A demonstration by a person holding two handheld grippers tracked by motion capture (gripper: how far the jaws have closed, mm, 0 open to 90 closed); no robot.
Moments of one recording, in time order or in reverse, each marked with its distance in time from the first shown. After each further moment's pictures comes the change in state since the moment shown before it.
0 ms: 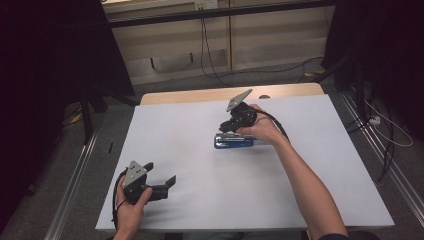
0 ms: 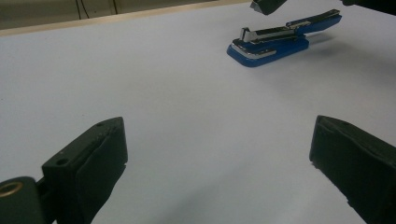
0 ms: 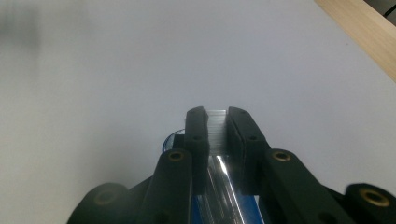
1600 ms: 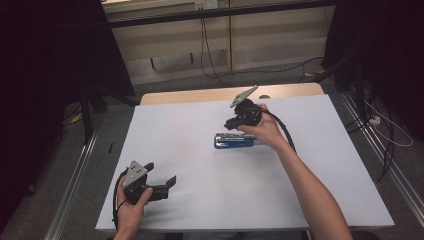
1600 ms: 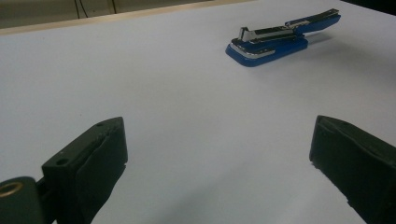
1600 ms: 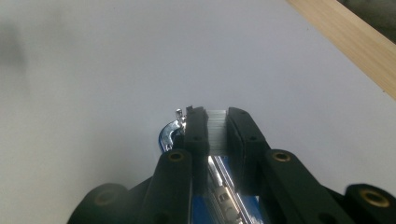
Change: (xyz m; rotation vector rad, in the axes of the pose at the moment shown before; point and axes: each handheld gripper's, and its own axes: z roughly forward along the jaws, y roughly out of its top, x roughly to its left) left arm -0.001 0.000 0.001 0.002 -0.007 0.000; right arm 0.010 0.006 -0.023 0.026 -0.106 0.105
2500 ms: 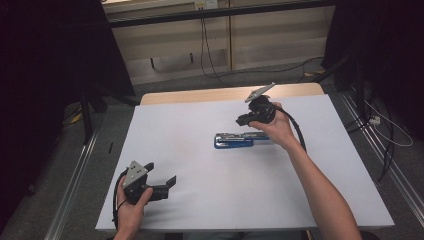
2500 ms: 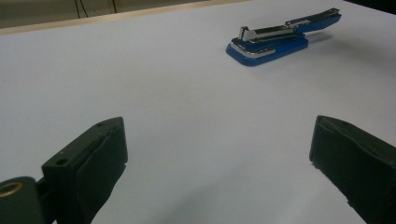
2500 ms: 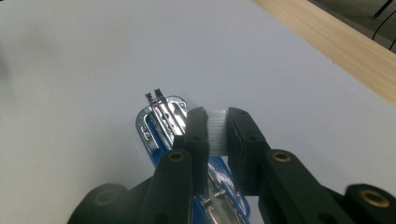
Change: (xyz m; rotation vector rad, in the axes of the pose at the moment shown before) left arm 0.000 0.000 -0.001 -0.002 0.003 0.000; right arm -0.016 -0.020 -0.028 -0.040 -0.058 0.107
